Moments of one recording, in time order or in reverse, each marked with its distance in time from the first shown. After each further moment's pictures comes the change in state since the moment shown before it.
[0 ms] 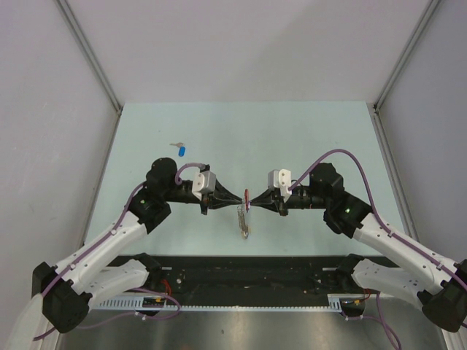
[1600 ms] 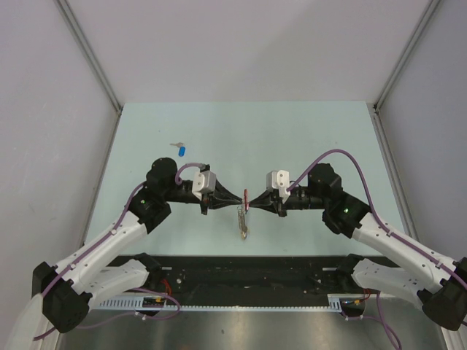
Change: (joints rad) left arm 0.000 0.002 0.000 0.000 0.002 -0.002; right arm 0.014 0.010 0.000 0.007 -0.006 0.005
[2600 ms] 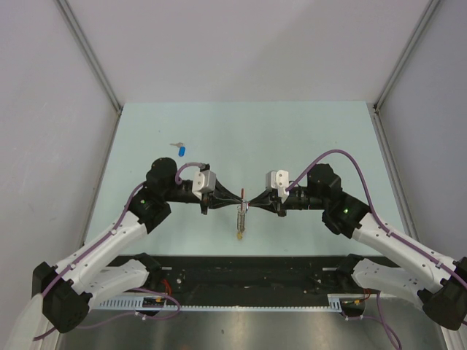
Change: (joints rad) left arm 0.002 0.000 0.000 0.000 -0.007 -0.006; right arm 0.003 0.000 0.000 -0.001 0.034 0.000
